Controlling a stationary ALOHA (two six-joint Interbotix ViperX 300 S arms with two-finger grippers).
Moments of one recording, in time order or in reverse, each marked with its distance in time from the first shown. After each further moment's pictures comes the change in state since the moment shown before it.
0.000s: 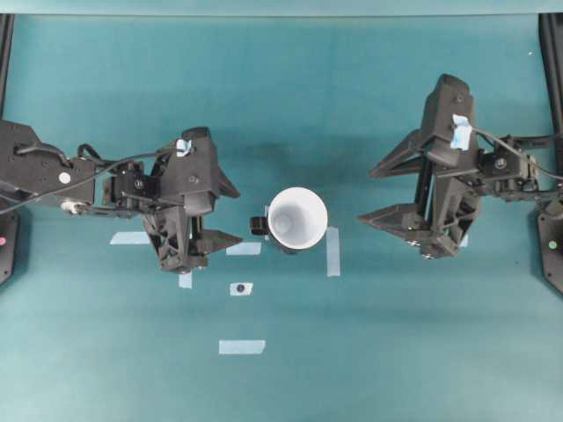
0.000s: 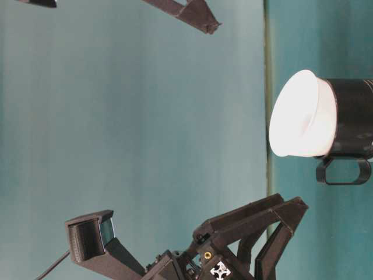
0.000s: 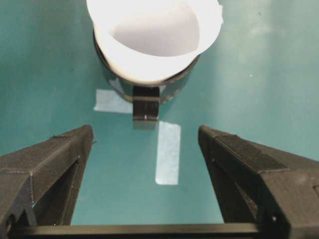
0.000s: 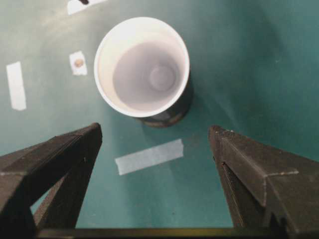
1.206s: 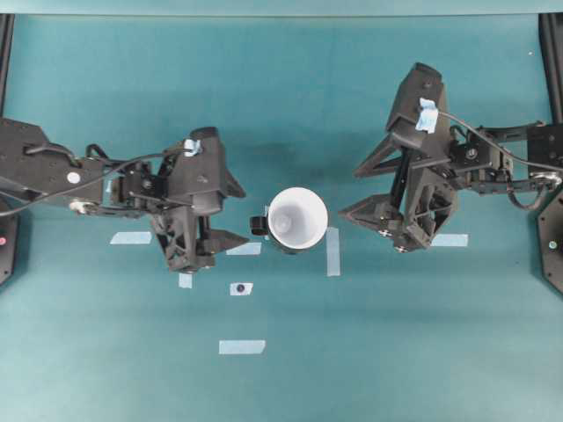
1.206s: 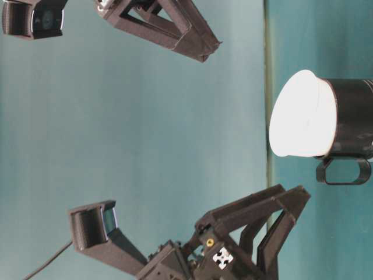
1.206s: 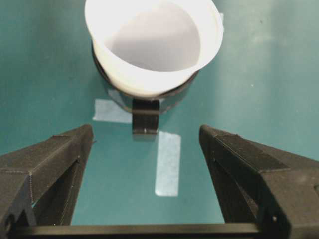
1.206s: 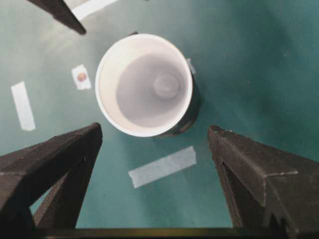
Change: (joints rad) left arm 0.000 0.020 -0.018 0.000 0.000 -0.002; right arm -0.015 0.097 -0.109 0.048 0.077 0.064
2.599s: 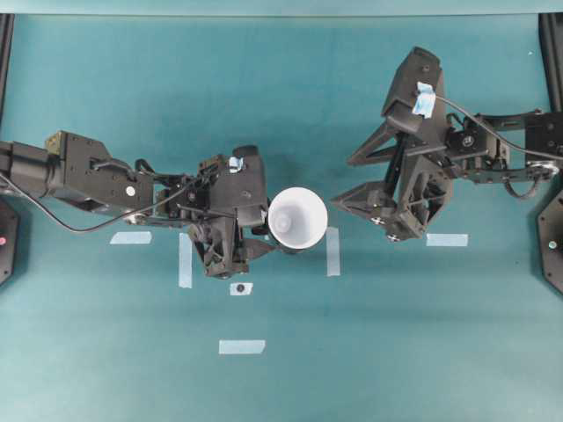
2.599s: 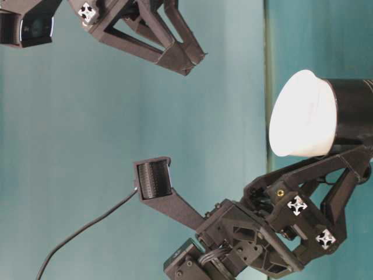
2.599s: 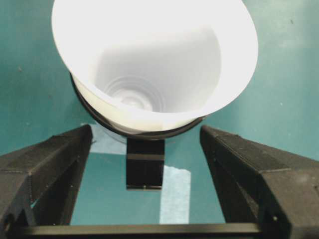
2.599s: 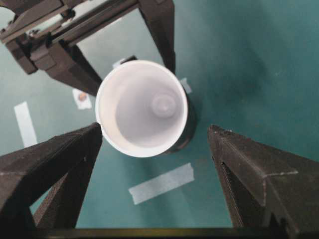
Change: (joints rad) left arm 0.000 0.236 -0.097 -0.002 -0.106 0.006; right arm -0.023 0.006 -0.044 0.000 0.014 0.000
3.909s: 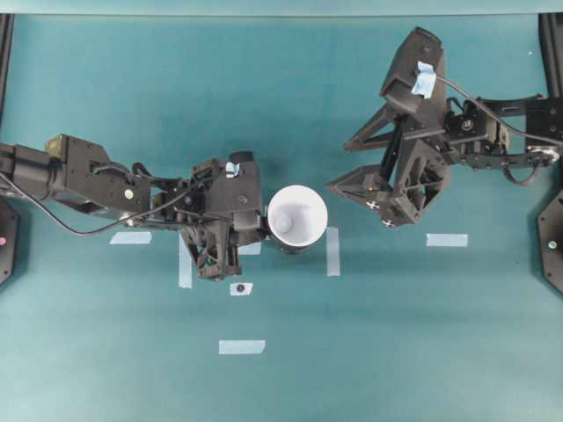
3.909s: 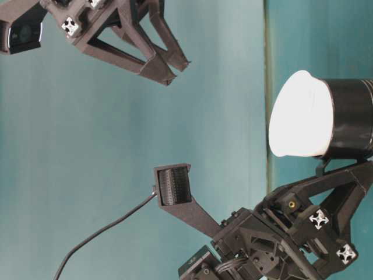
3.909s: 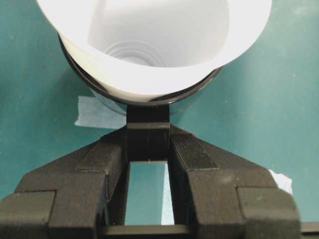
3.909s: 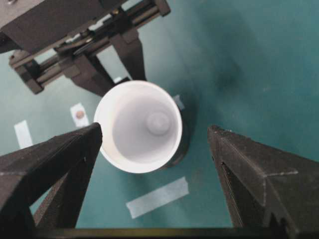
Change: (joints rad) left arm 0.000 0.018 0.029 0.000 -0.002 0.002; right arm -0.031 0.002 -0.046 -0.002 0.028 -0.002
